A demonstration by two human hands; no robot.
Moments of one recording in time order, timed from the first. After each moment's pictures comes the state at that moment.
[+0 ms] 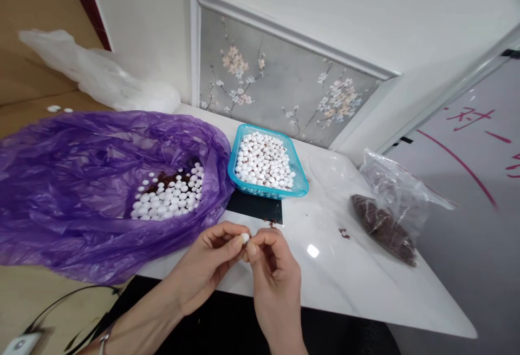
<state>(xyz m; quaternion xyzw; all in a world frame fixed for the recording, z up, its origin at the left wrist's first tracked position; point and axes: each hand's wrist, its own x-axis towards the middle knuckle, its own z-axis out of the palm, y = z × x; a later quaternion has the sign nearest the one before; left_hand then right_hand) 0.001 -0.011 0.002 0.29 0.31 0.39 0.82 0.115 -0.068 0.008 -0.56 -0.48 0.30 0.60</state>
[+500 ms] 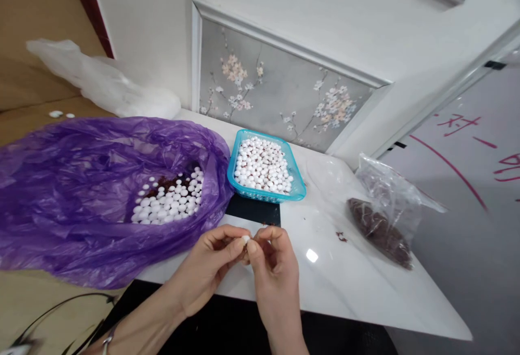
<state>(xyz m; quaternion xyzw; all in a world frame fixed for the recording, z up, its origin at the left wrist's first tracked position) 0.005 -0.011 0.003 0.31 0.29 0.40 0.82 0.117 -0.062 0.006 -0.56 -0.42 0.35 0.62</state>
